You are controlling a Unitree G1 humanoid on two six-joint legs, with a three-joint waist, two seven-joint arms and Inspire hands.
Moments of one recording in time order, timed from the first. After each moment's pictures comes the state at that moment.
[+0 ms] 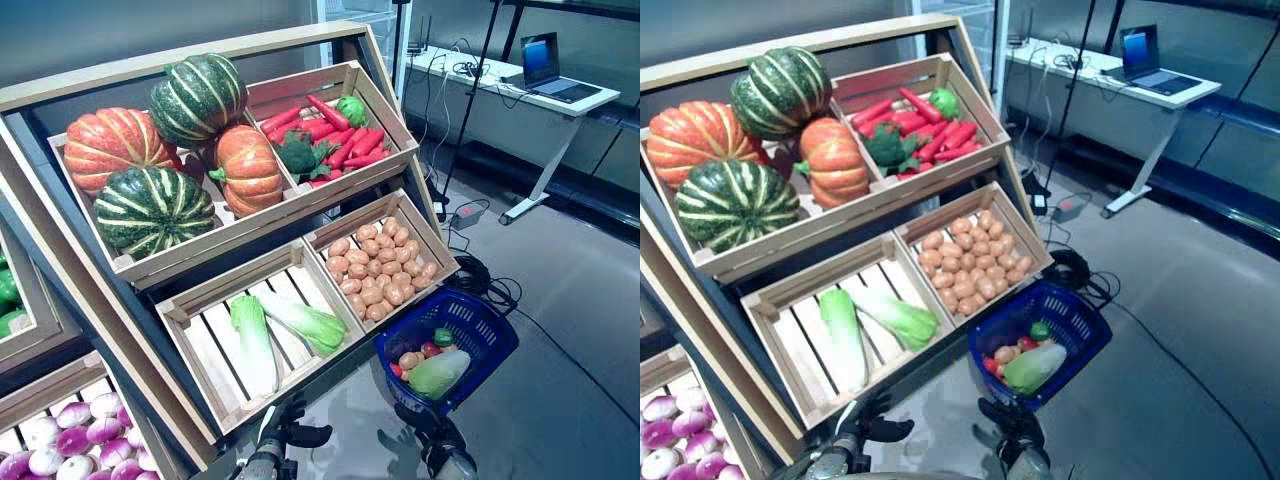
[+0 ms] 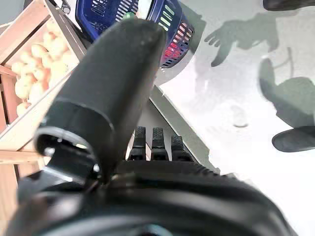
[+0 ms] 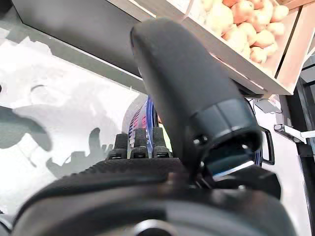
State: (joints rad) left arm 0.06 0.16 -0.41 0.99 -0.33 -0.27 0.13; right arm 0.04 -0.08 0.32 0.97 0.91 -0.18 -0.22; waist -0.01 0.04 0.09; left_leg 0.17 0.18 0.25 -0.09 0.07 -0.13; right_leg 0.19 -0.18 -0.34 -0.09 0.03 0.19
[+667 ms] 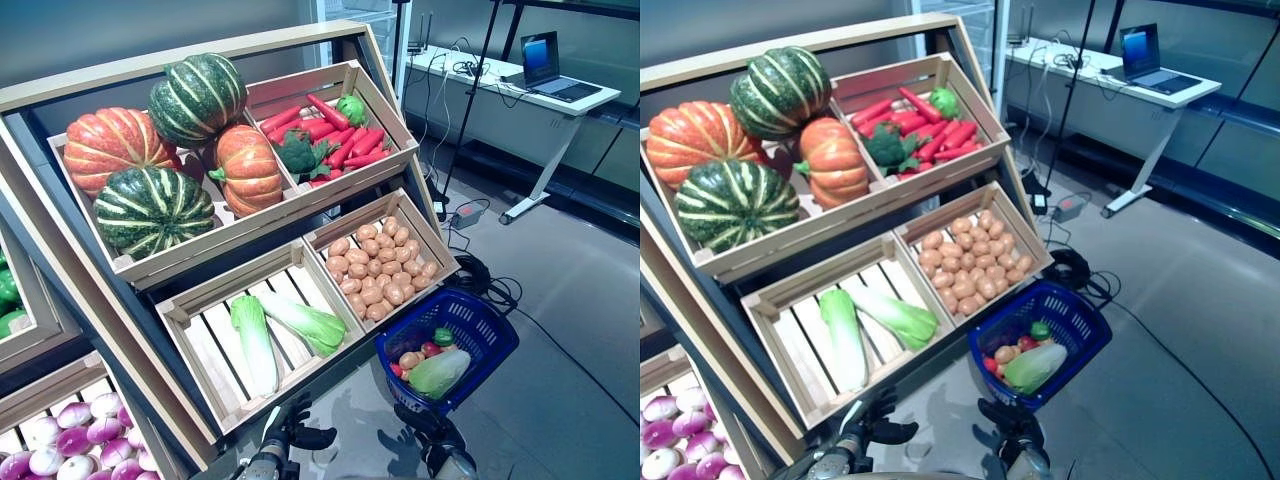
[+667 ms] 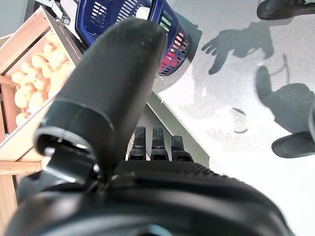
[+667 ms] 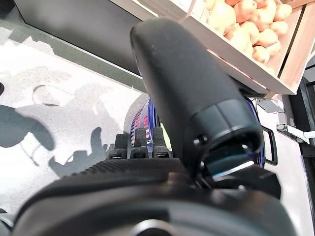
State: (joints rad) left arm 0.06 0.16 -0.43 0.99 -0.33 -0.27 0.10; right arm 0.03 -0.08 0.32 0.98 0.91 -0.18 -0.22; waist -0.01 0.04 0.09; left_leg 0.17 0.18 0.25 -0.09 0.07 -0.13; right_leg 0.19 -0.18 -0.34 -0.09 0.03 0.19
